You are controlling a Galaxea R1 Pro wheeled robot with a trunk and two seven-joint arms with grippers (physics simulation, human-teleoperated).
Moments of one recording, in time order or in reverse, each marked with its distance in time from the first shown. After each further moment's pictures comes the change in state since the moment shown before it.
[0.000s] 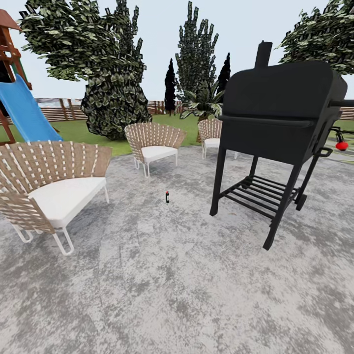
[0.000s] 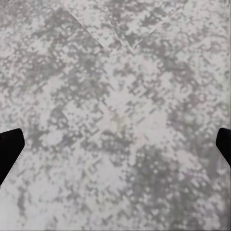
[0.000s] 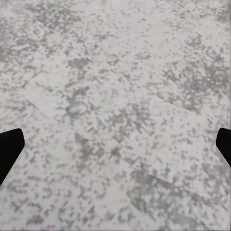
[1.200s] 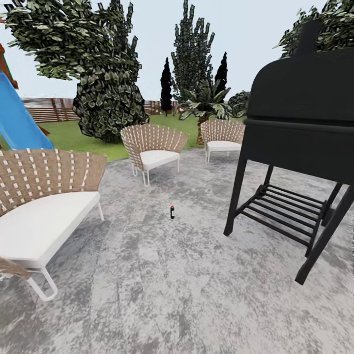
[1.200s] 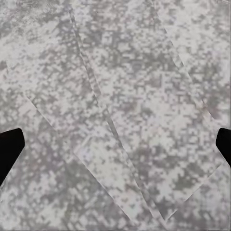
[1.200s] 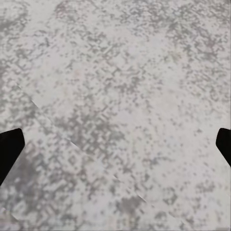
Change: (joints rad) left arm 0.000 0.000 -0.001 0.001 0.000 -0.001 -0.001; right arm 0.000 0.002 -0.001 -0.001 0.000 0.000 0.000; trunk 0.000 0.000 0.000
